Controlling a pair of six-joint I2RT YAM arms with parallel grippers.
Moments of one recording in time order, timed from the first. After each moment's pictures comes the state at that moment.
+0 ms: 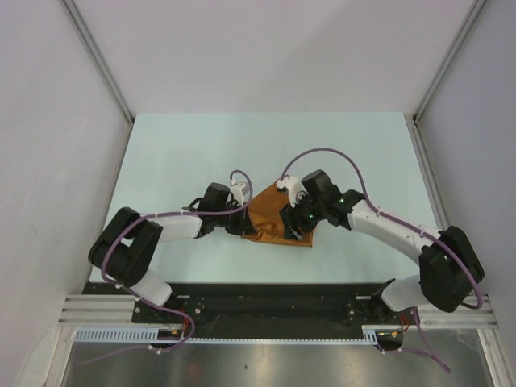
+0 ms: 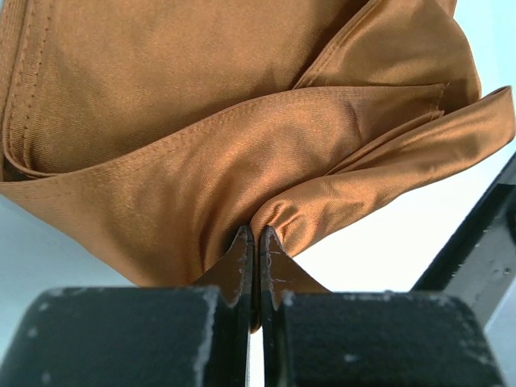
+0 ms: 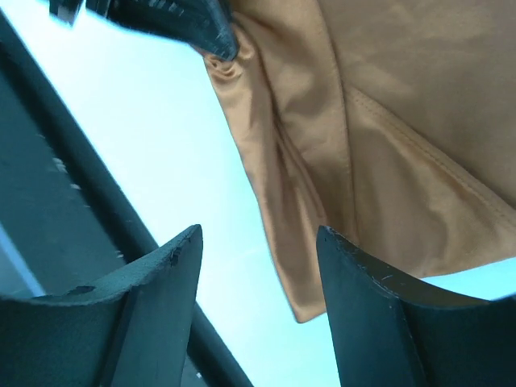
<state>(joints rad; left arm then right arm) -0.52 1.57 0.61 0.14 0.45 -0.36 0.64 1.43 0.96 -0.46 -0.44 -0.06</state>
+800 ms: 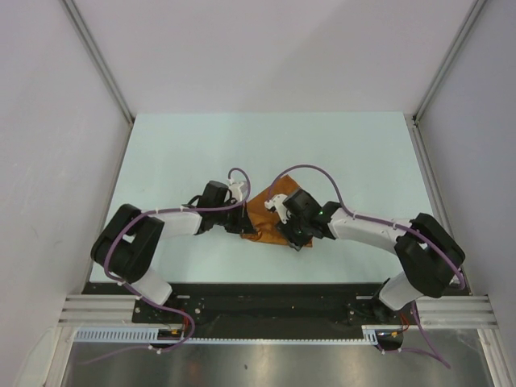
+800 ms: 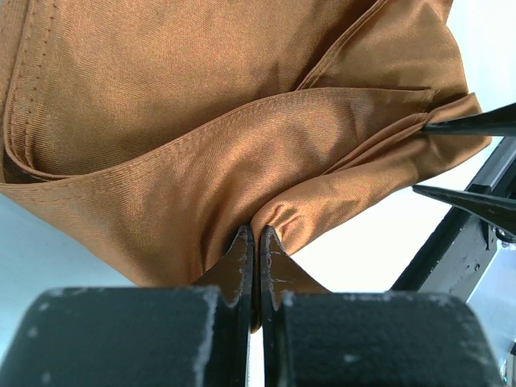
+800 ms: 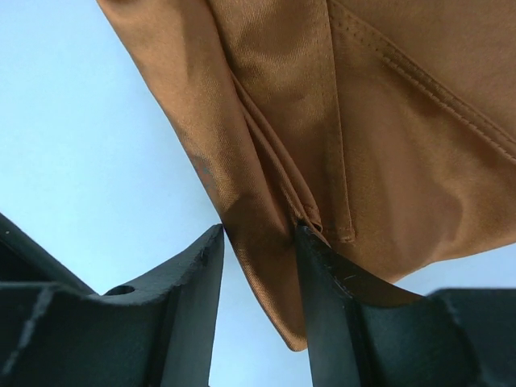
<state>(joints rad) -0.48 1.60 0.65 0.10 0.52 -0.39 0.83 1.52 0.89 -0.41 -0.06 -0.05</state>
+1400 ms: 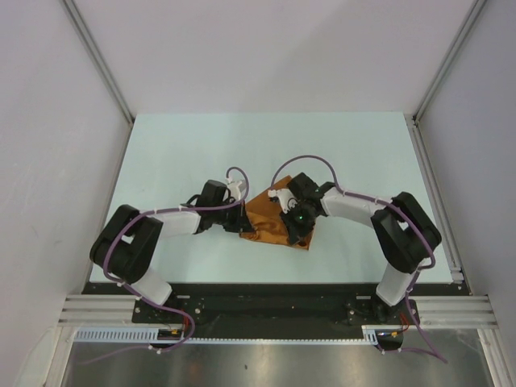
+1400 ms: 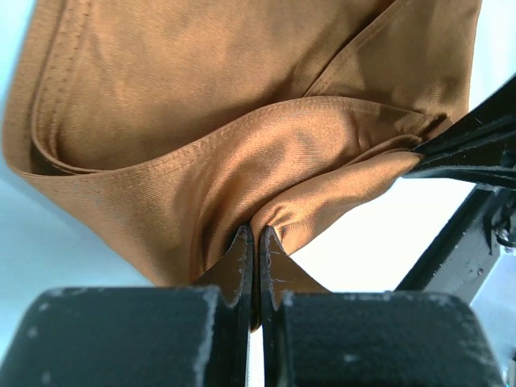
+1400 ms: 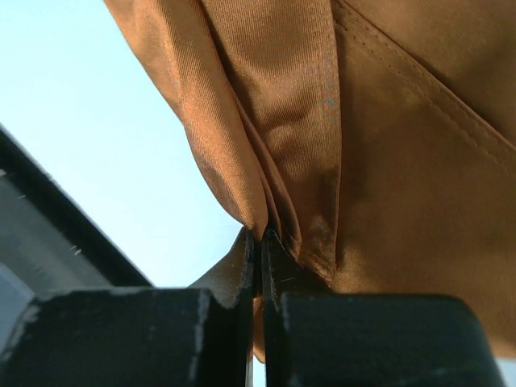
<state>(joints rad) -0.47 1.60 0.66 0.08 0.52 -0.39 0.69 1.72 1.03 -0.55 -0.36 -0.07</state>
